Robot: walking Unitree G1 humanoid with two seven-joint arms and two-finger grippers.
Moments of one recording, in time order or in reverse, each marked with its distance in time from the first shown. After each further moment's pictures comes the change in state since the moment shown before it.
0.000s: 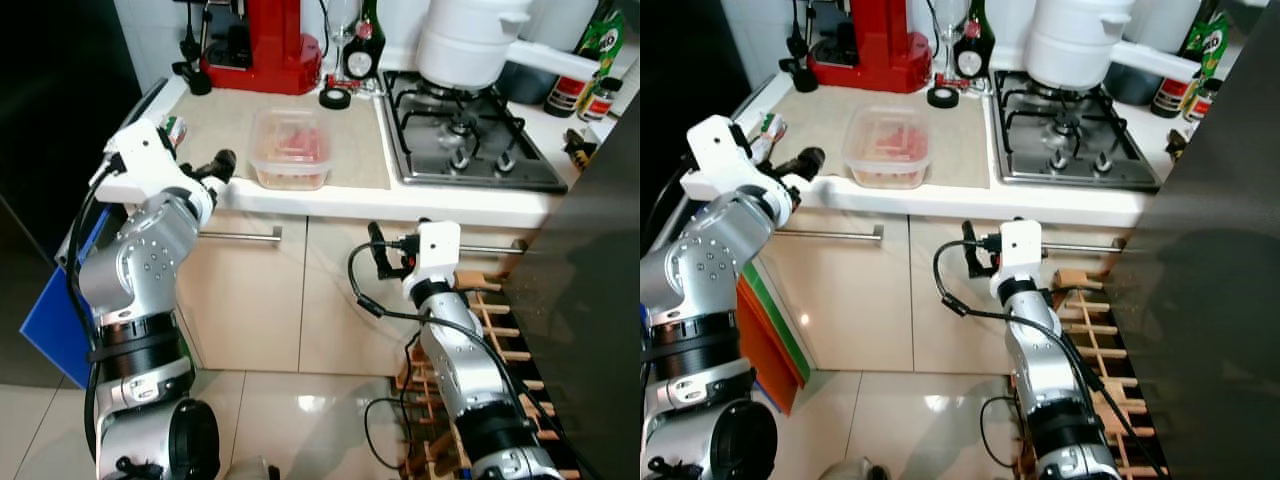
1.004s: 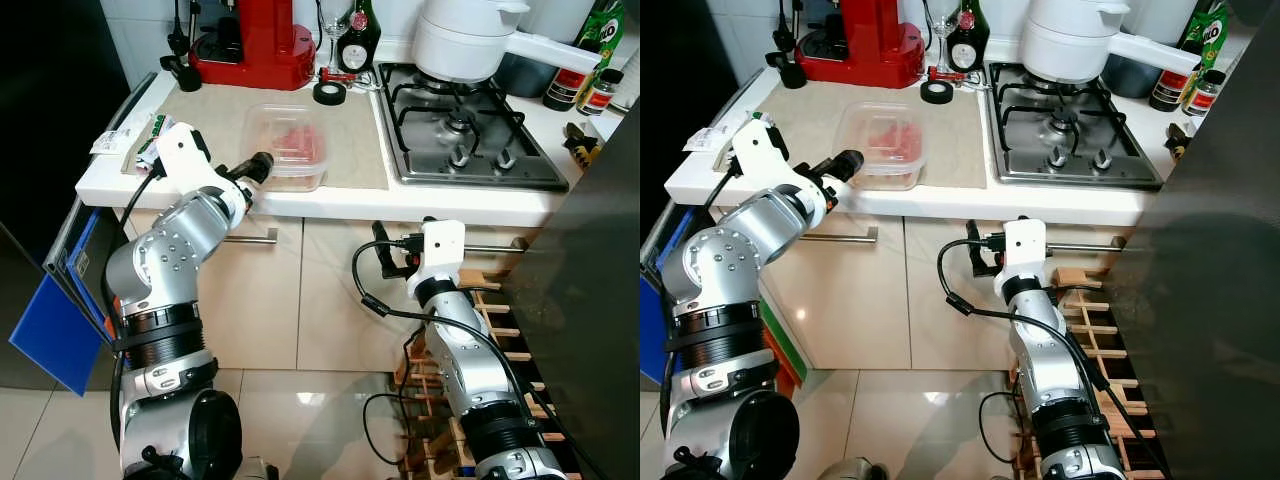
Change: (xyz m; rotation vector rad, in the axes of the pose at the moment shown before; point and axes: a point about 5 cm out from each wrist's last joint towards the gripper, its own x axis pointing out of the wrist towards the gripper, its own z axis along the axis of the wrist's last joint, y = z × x) left arm 0.005 -0.023 -0.018 -0.090 0.088 -0.071; right arm 0.000 -0.003 0.004 -0.013 -0.006 -0.006
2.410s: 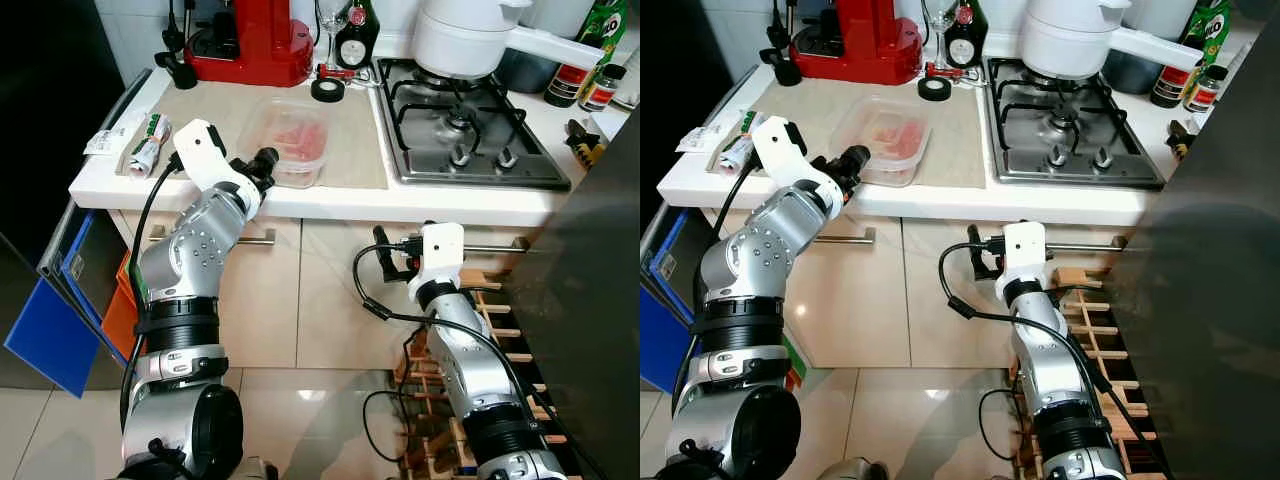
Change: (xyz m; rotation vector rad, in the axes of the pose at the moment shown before) left arm 0.020 -0.002 -0.007 0.025 -0.080 -0.055; right arm -0.002 -0.001 -0.003 -0.020 0.030 0.001
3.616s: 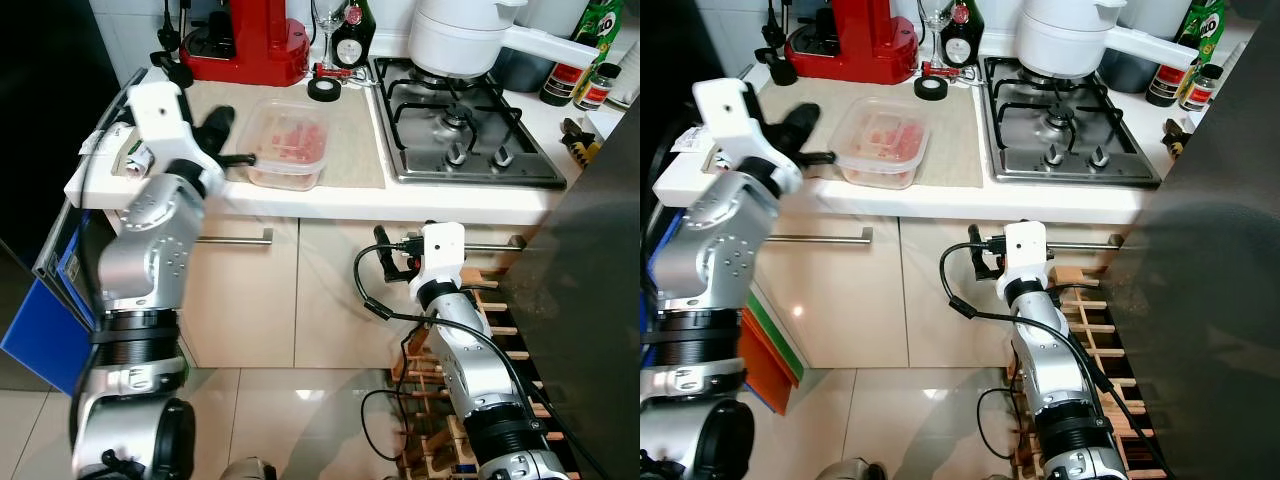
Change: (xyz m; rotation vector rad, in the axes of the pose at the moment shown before) left arm -0.024 0.013 0.056 0.427 -0.322 -0.106; right arm 0.000 -0.002 -0.001 -0.004 0.006 0.004
